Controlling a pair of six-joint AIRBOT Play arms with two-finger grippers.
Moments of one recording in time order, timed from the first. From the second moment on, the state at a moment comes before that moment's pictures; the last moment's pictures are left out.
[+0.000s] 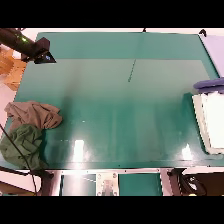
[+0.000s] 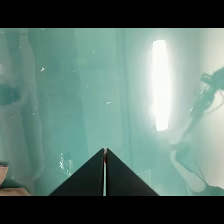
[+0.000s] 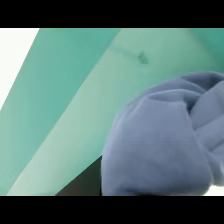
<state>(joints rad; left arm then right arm) 0.07 -1.64 2.04 1.05 -1.64 -1.57 -1.07 -1.67 2.03 -0.77 1.47 1.61</state>
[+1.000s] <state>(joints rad) 0.07 -1.64 2.04 1.05 -1.66 -1.57 -1.14 -1.53 1.48 -1.48 1.82 1.78</state>
